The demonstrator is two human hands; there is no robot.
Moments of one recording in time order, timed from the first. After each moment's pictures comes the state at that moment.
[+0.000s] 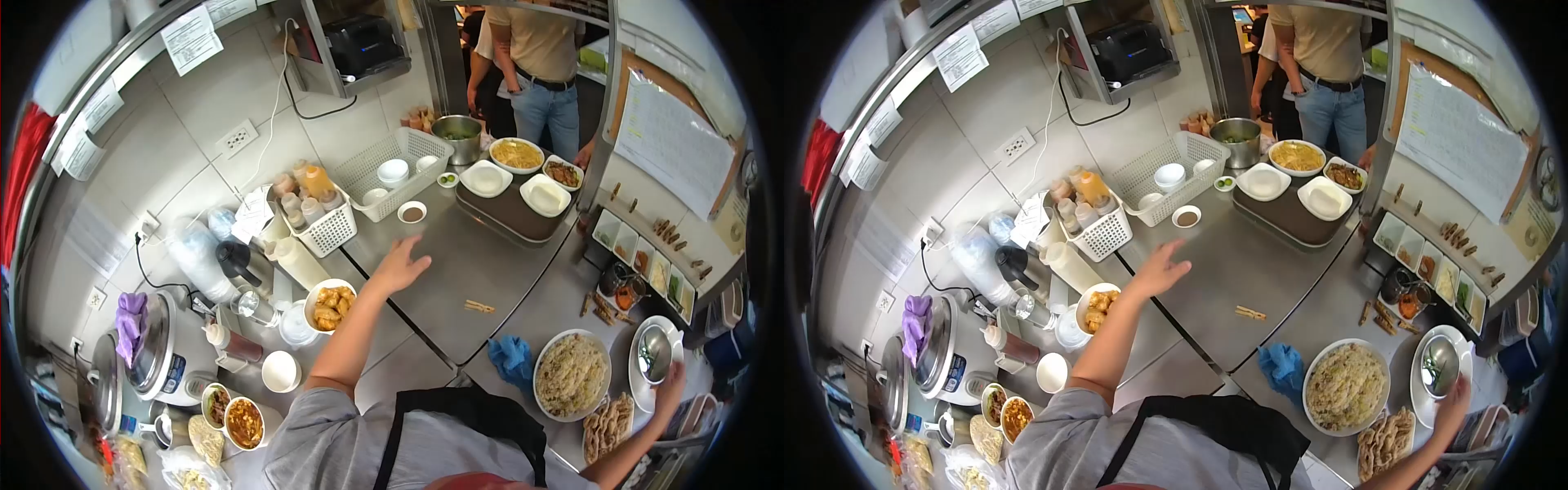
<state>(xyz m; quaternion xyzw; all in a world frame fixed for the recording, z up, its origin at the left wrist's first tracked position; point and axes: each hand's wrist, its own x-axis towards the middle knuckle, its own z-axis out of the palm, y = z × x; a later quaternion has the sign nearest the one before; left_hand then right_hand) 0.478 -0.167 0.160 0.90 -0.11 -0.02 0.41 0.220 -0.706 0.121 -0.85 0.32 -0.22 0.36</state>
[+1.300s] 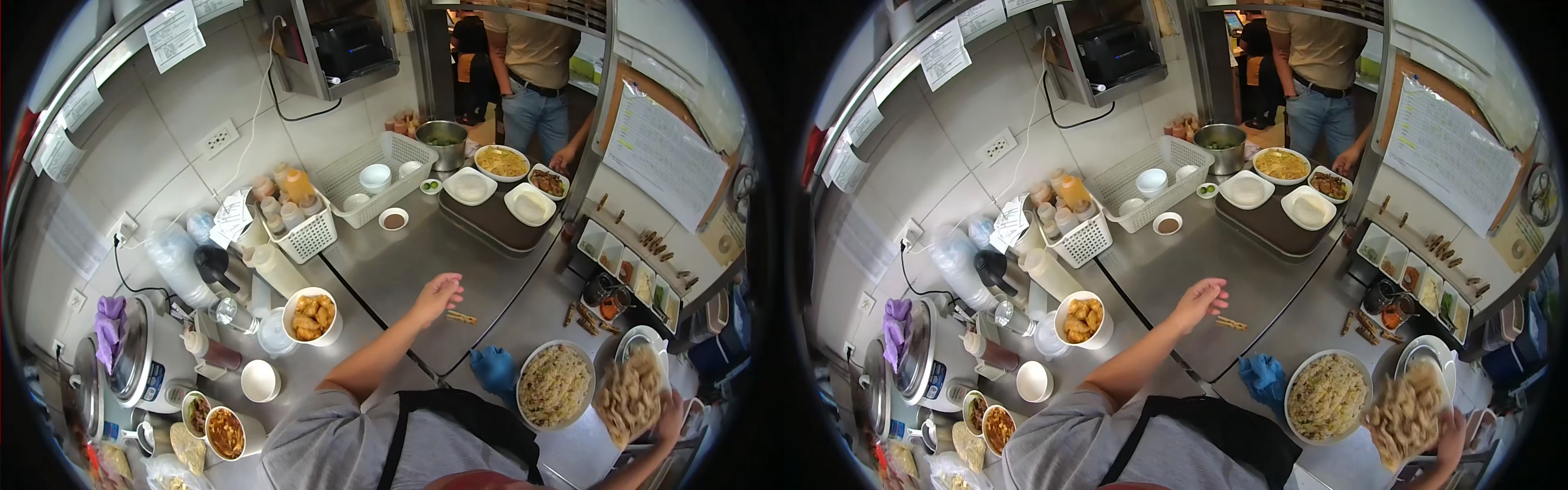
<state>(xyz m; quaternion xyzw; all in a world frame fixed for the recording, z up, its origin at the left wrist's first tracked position) 0.491 -0.251 0.057 0.65 -0.06 -0.20 0.73 0.174 -0.727 0.162 -0.91 0.23 -0.15 0.32</state>
